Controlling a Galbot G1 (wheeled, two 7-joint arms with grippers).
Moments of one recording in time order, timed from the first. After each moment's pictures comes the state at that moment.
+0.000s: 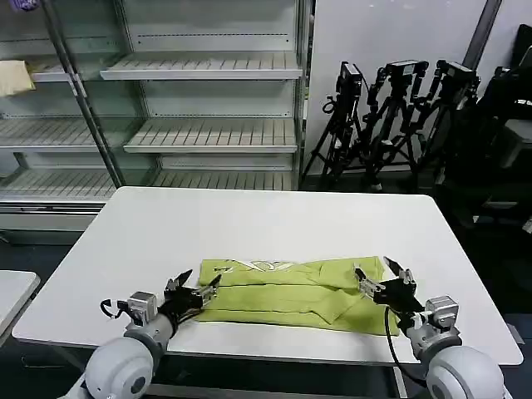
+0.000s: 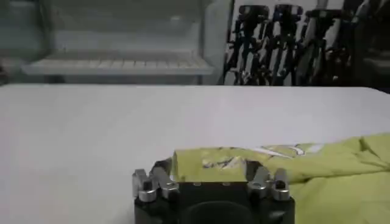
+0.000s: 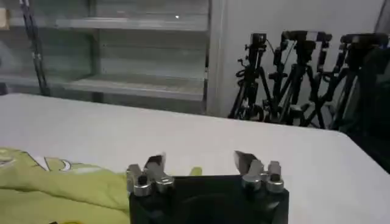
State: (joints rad) left arm 1.21 -0.92 -0.27 -2.12 -0.78 0.54 -0.34; right arm -1.39 1.00 0.56 2.23 0.55 -0.50 0.13
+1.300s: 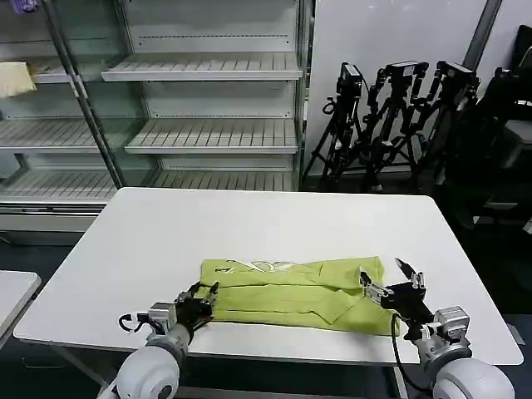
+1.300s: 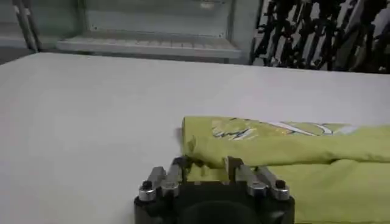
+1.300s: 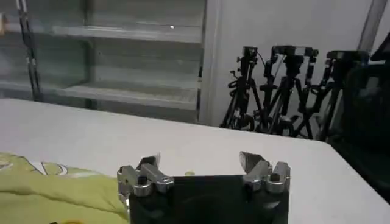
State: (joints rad) left arm 1.18 -0.97 -0.13 -2.05 -0.79 0.53 -0.55; right arm -1.45 1.02 0.59 2.27 0.50 -0.47 0.13
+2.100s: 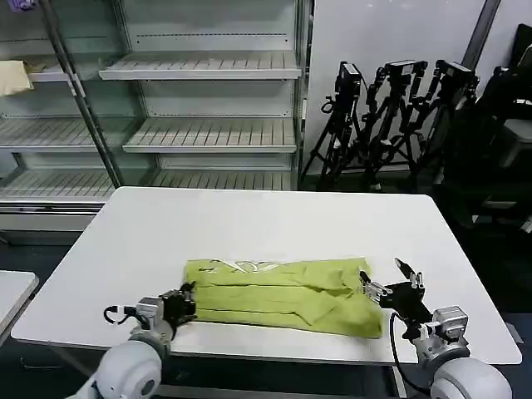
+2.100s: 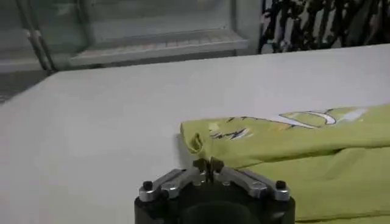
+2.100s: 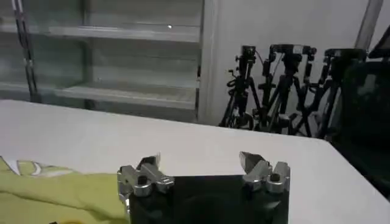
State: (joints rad) left arm 1.19 -0.91 -0.21 -2.06 -0.72 0.57 -0.49; right arm -1.44 1.03 0.59 2.27 0.50 -0.47 0.13
